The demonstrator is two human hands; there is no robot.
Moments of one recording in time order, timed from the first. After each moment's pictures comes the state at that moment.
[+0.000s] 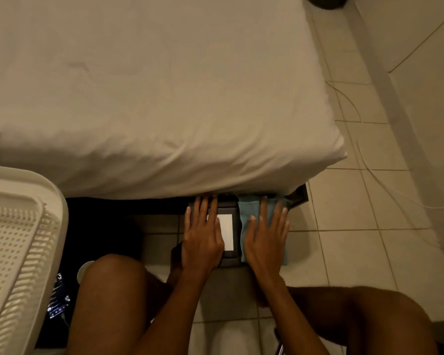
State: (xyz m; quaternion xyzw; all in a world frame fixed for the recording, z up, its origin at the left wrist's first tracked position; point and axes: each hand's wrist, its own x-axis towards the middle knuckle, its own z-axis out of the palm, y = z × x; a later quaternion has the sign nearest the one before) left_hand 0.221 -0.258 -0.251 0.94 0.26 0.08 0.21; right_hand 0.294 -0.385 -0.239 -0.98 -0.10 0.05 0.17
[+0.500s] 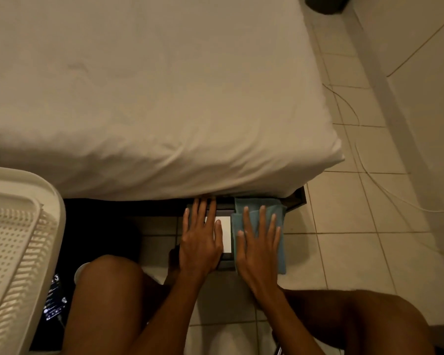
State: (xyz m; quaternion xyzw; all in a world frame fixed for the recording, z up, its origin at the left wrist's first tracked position) left_hand 0.221 -0.258 -0.247 0.94 0.26 0.07 0.21; right_hand 0.270 -0.393 -0.232 -0.96 -0.20 0.09 0.17
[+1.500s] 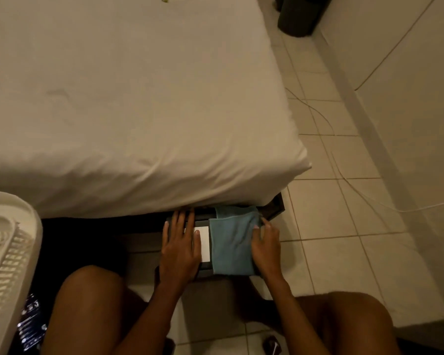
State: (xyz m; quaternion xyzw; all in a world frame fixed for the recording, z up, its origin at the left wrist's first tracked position) left_hand 0.223 -0.254 -0.250 0.94 0.25 0.09 0.21; right_hand 0.326 -0.429 -0.215 -0.89 0.04 0.15 0.42
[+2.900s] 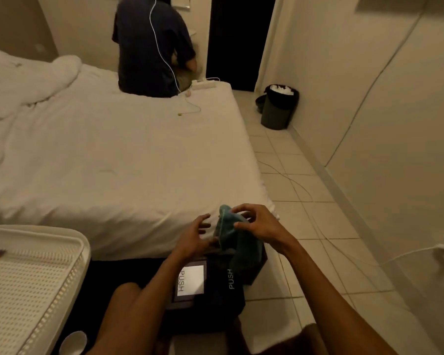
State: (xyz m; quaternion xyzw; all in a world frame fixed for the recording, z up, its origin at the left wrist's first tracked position) left_hand 0.268 -0.242 -0.063 0.80 0.19 0.03 0.57; right_hand 0.361 -0.424 0.035 -0.82 -0.28 0.24 0.44
